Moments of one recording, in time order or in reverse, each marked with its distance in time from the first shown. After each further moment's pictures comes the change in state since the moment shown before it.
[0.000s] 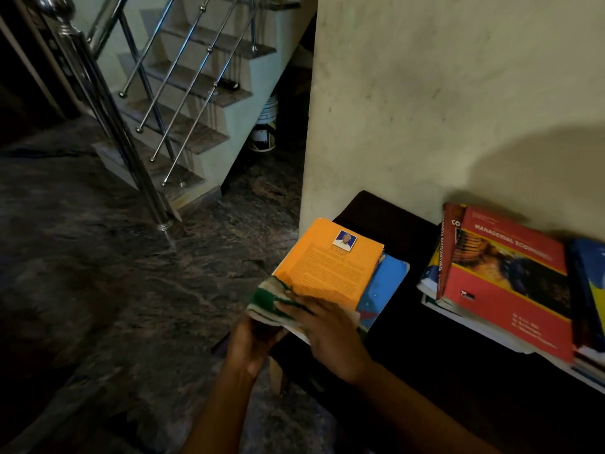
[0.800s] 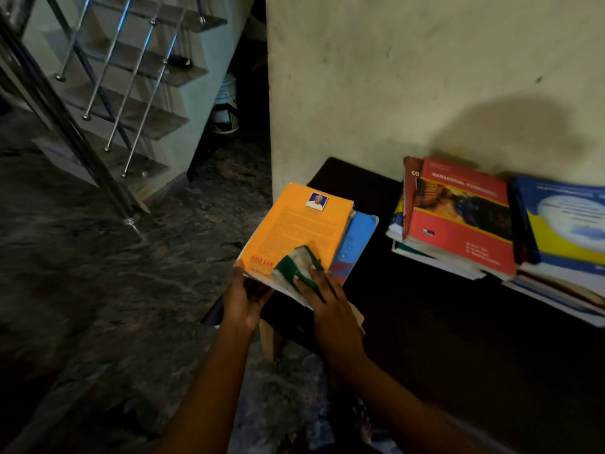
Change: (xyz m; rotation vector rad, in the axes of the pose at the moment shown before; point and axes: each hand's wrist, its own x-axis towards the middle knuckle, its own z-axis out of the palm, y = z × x) left_hand 0.007 -0.013 0.002 0.013 -0.018 0.032; right_hand -0.067 -0.010 0.026 -0.104 0.127 0.284
